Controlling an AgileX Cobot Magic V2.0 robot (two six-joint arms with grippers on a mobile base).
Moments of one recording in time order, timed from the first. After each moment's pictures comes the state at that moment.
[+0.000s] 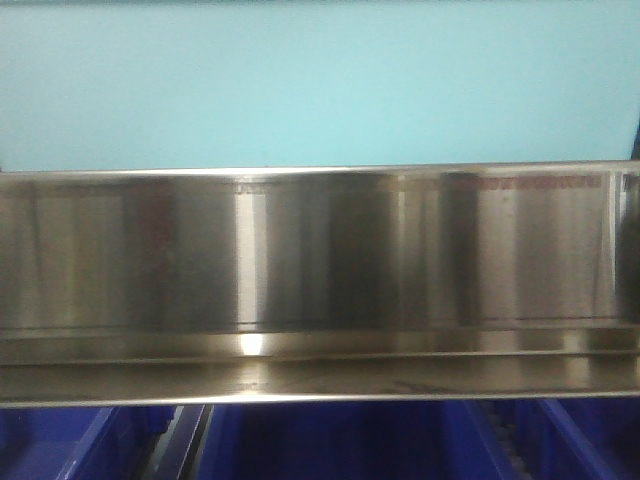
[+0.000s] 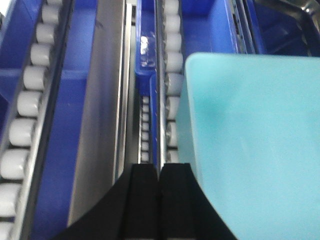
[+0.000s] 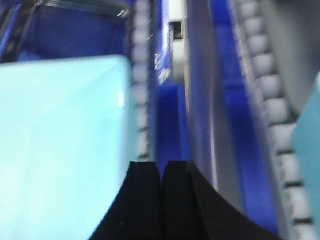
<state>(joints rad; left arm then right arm) -0.35 1.39 -1.46 0.21 1.05 -0.47 0.24 1.34 -1.39 -0.08 0.99 0.36</state>
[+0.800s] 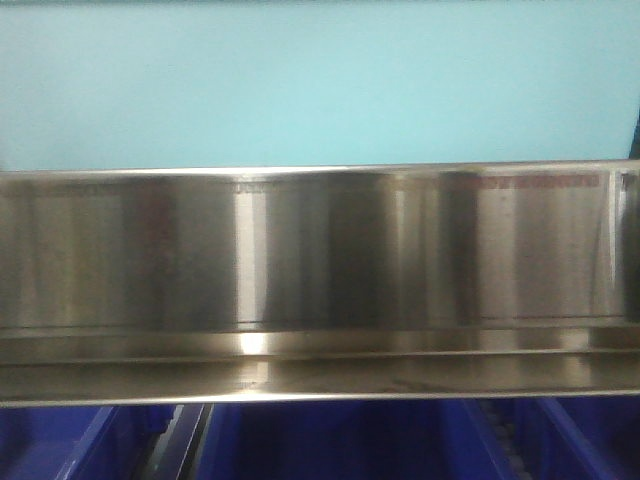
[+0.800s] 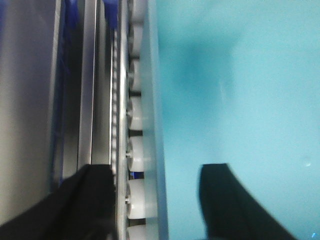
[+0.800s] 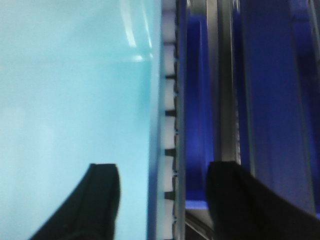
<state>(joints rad) -0.35 1.53 -1.46 0.01 1.12 -0.42 0.25 1.50 -1.41 0.04 1.05 0.32</state>
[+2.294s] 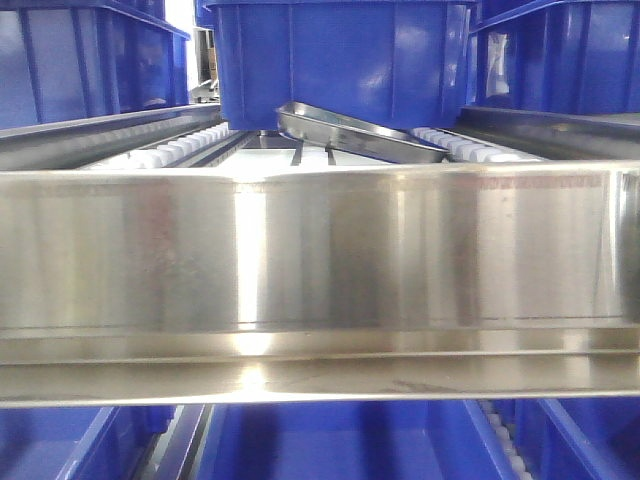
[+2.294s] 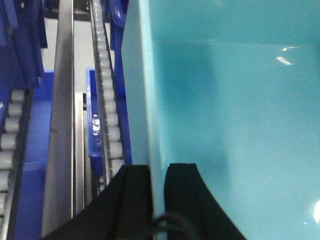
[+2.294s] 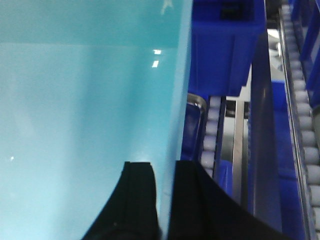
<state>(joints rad) -0.35 1.36 -1.76 0.12 1.02 -0.33 0.26 1.38 -1.74 0.04 0.98 0.17</state>
